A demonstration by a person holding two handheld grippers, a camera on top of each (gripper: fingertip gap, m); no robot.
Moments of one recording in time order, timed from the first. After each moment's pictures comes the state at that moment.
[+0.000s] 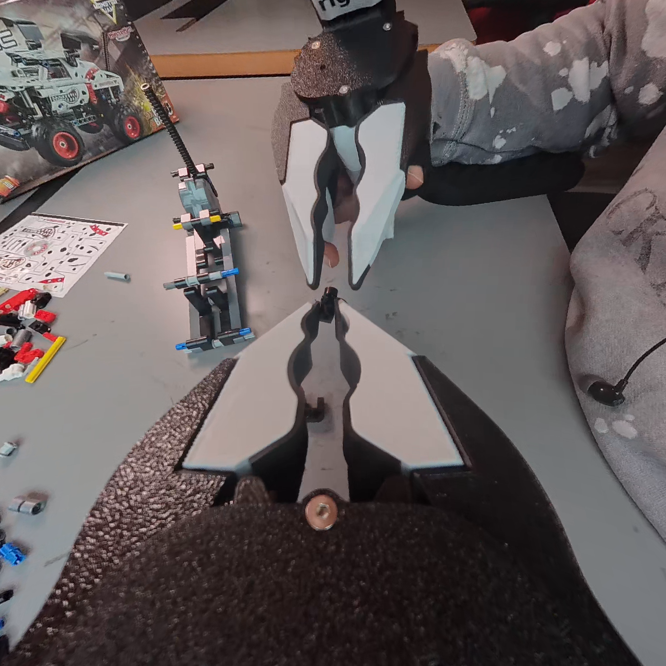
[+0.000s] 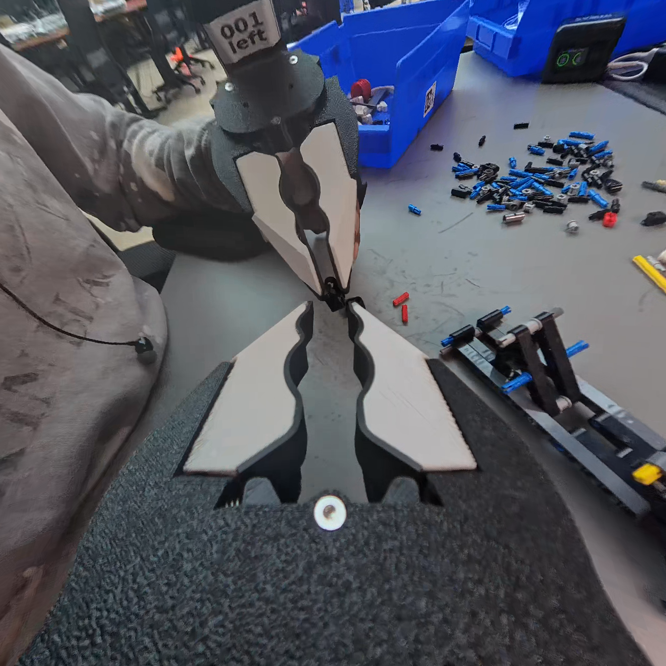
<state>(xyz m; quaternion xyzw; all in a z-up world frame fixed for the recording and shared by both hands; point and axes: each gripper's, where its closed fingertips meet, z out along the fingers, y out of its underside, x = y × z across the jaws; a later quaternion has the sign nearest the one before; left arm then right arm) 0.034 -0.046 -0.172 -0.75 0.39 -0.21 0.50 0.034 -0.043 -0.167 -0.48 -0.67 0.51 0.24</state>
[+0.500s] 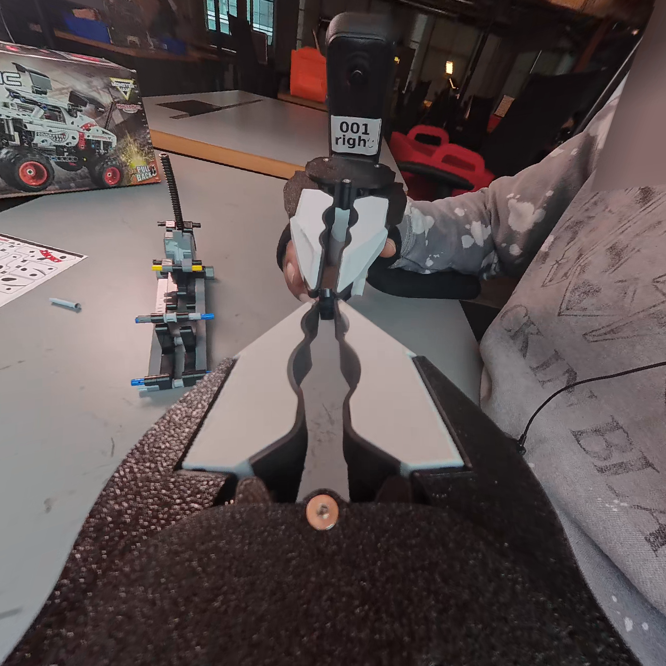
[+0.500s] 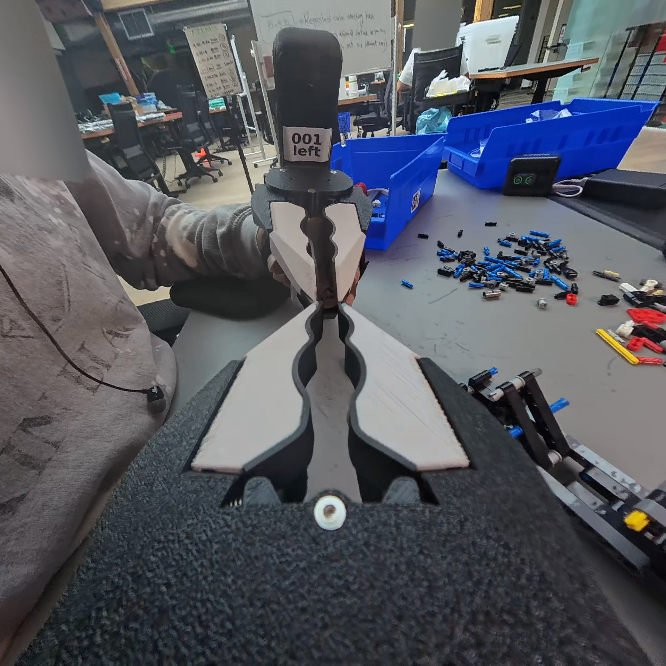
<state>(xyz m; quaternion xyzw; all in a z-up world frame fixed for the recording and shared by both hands) 0.039 -0.051 -0.133 -0.70 0.30 -0.37 0.53 0.030 -0.047 -0.129 -0.43 -0.62 0.58 0.30</state>
